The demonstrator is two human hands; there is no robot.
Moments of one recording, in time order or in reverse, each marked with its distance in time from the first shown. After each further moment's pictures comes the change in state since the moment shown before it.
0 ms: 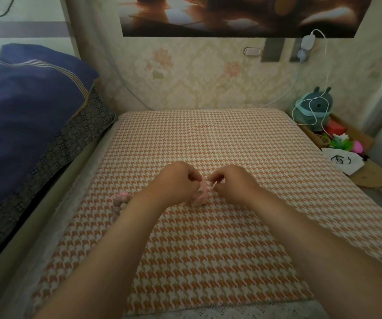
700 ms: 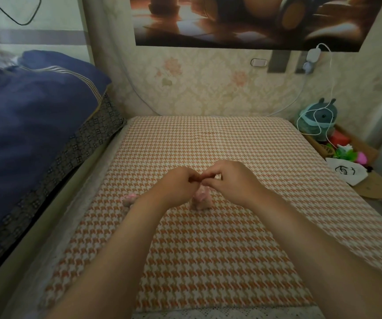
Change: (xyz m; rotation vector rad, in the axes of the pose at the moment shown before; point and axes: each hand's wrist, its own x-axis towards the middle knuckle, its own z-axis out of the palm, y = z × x) left_hand -0.003 -0.014 -0.008 -0.113 -0.025 0.009; right_hand -0.019 -0.053 -0.030 0.048 0.037 -0.226
